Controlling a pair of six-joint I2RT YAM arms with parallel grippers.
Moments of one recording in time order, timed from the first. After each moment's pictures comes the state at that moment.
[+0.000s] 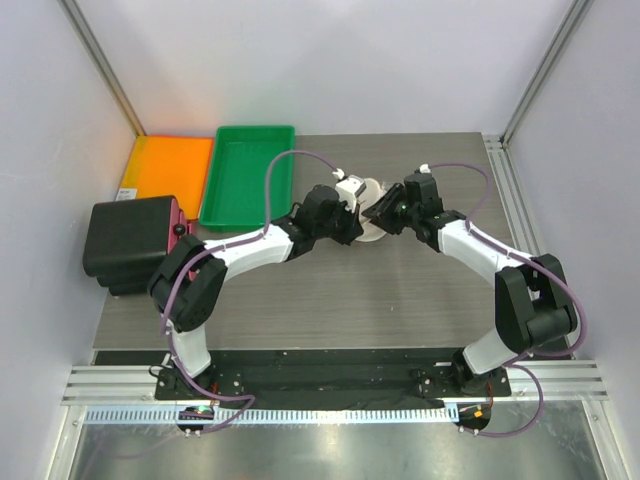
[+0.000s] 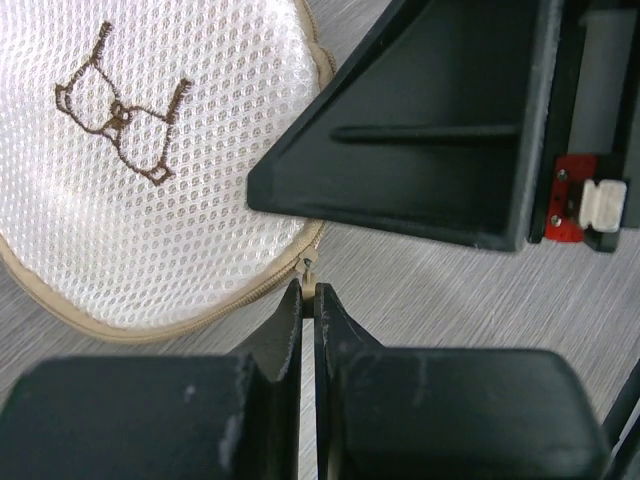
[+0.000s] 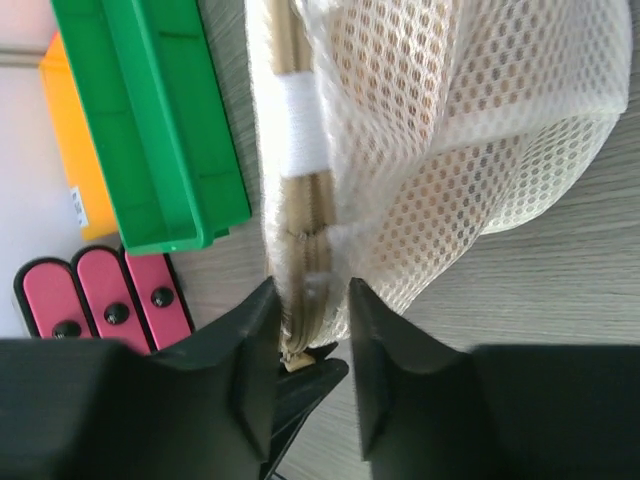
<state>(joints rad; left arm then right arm) -0.77 1.83 1.22 0.12 0.17 -0.24 0.34 1.53 0.97 -0.07 -0.18 0.98</state>
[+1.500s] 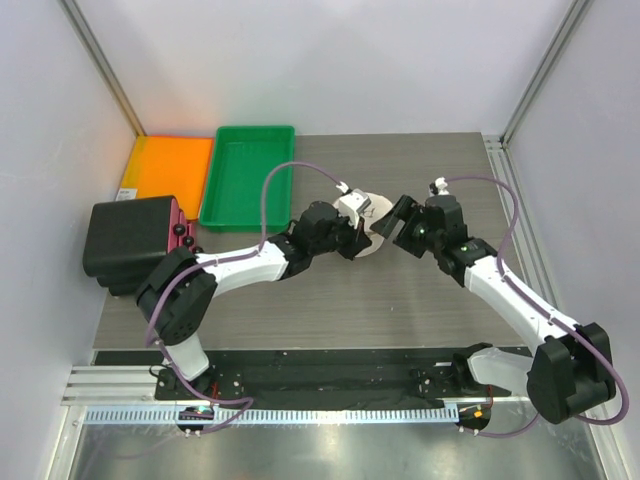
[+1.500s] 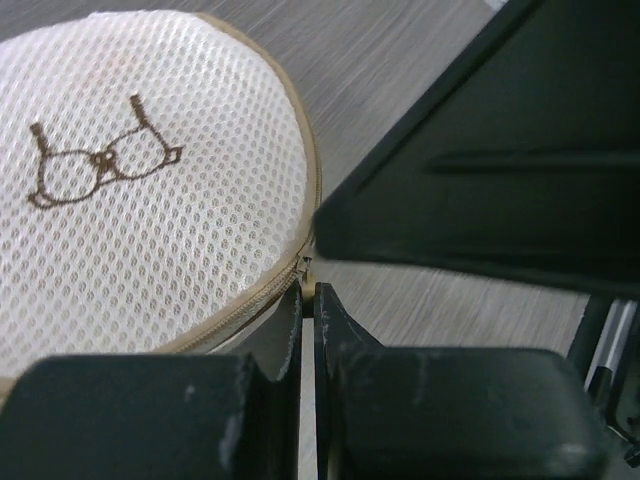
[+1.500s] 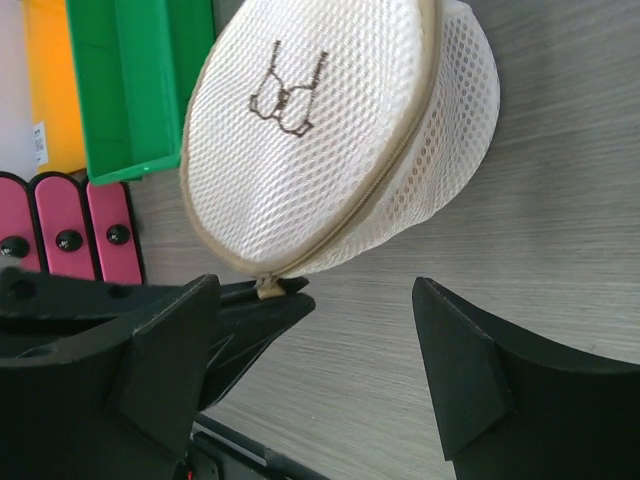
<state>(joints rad) -0.83 1.73 1.06 0.30 0.20 -0.22 0.34 1.16 0.79 -0.20 -0.14 0.82</state>
